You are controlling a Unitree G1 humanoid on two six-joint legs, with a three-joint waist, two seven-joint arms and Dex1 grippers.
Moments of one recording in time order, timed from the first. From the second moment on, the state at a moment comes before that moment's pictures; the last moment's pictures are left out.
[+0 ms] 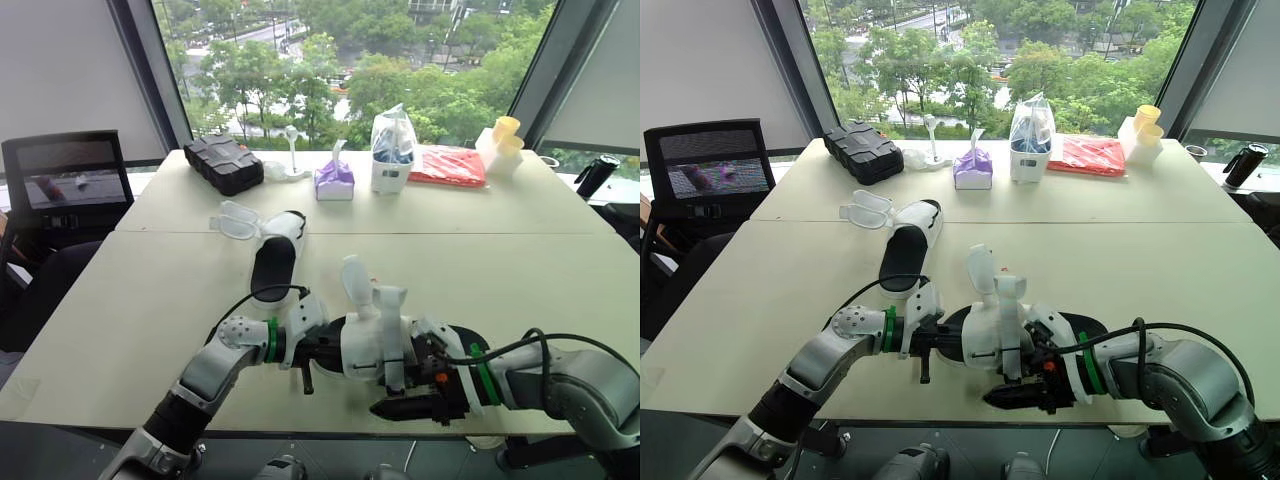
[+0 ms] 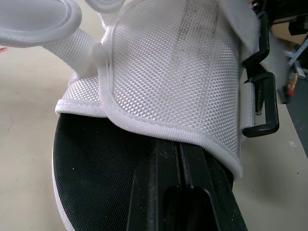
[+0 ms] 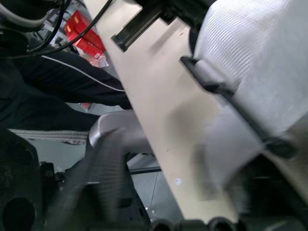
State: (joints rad) left arm -0.40 0.37 -0.38 -0.02 -0.23 0.40 -1.00; right arm -0.19 -0.83 0.05 -0.54 0.85 1.20 0.82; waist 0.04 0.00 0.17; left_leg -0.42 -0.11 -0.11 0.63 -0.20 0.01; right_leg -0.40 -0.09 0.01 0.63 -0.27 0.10
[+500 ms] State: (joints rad) left arm -0.39 0.37 -0.38 -0.03 -0.23 0.40 -1.00; right arm 0.00 -1.03 0.18 -0.63 0.77 1.13 0.91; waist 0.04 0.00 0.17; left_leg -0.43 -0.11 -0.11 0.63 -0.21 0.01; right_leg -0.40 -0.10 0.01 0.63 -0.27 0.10
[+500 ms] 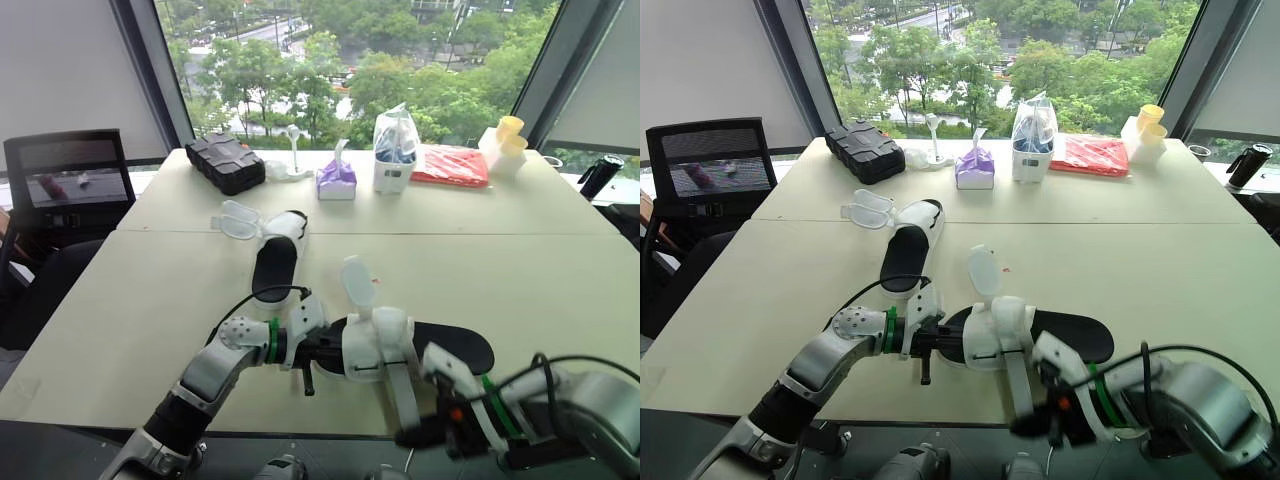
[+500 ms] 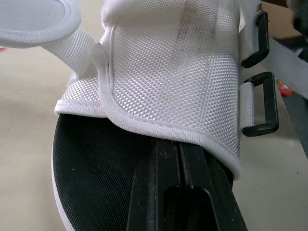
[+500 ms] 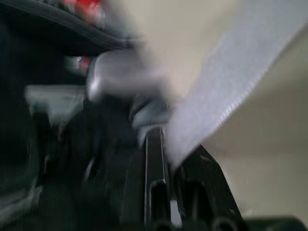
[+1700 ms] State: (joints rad) left arm -0.39 0.37 -0.38 -0.03 -0.23 0.40 -1.01; right arm -0.48 -1.03 0.21 -0.41 0.71 1.00 1.07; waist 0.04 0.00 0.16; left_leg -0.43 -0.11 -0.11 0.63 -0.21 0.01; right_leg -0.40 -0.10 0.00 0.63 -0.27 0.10
